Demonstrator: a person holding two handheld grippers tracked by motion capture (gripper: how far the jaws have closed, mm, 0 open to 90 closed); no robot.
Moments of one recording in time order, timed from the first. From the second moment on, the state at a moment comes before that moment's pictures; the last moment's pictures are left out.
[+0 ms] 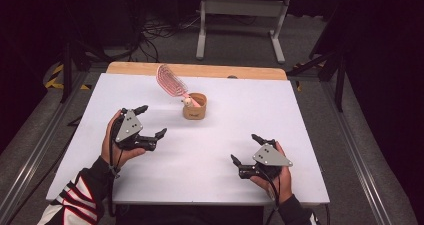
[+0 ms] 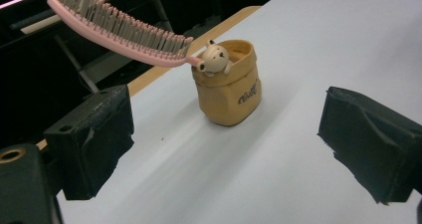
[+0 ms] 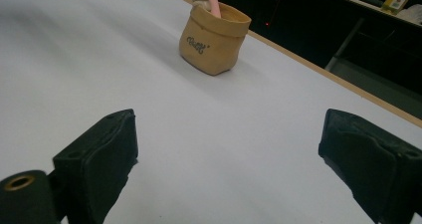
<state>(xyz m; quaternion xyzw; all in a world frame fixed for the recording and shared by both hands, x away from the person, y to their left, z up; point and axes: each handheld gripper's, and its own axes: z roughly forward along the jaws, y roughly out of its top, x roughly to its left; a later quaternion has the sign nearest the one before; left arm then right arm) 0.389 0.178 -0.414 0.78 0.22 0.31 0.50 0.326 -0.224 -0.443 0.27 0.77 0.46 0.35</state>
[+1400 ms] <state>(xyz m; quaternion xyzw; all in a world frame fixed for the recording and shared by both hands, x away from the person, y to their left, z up) 0.348 0.184 -0.412 0.79 0.17 0.30 0.50 0.322 -0.220 -0.441 0.26 0.77 0.46 0.35</state>
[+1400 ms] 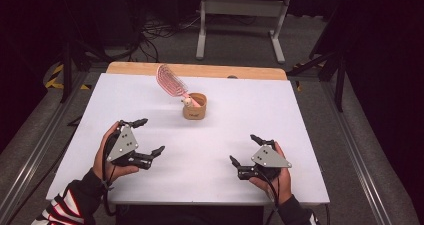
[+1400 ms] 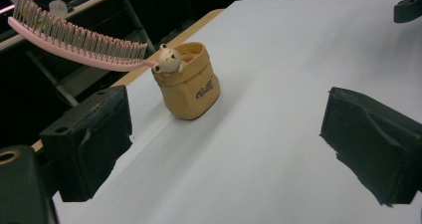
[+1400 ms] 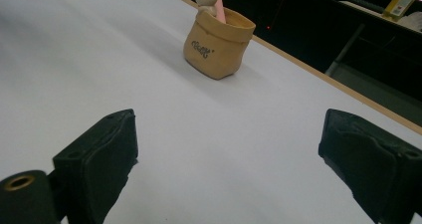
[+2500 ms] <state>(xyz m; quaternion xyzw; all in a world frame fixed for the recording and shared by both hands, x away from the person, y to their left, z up) 0.327 0.213 -0.423 0.79 0.18 0.31 0.49 0.318 -0.214 -0.440 0.25 0.78 0.46 0.36</state>
